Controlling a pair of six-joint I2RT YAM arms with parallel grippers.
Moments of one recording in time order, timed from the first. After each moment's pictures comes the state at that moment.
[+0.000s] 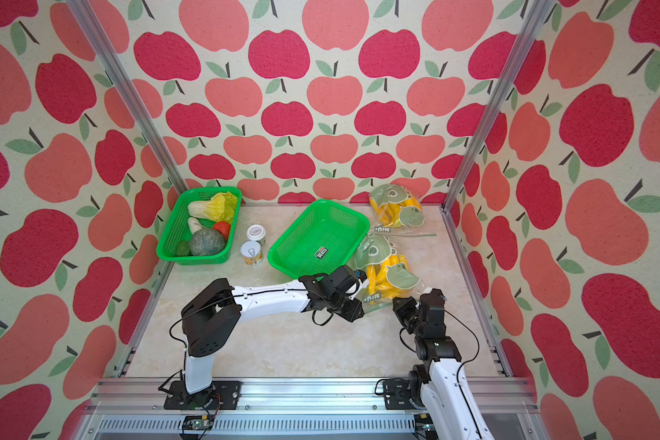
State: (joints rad) left arm -1.06 1.97 1.38 -0.35 0.27 -0.45; right arm 0.09 0.61 0.22 -0.24 -0.25 1.02
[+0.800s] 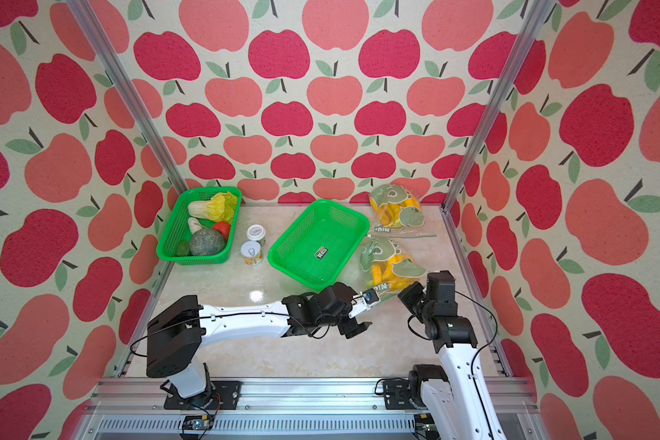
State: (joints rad) left arm -1.22 1.75 1.14 -0.03 -0.06 0.20; right arm 0.07 0.71 0.64 -0.68 -0.19 0.85
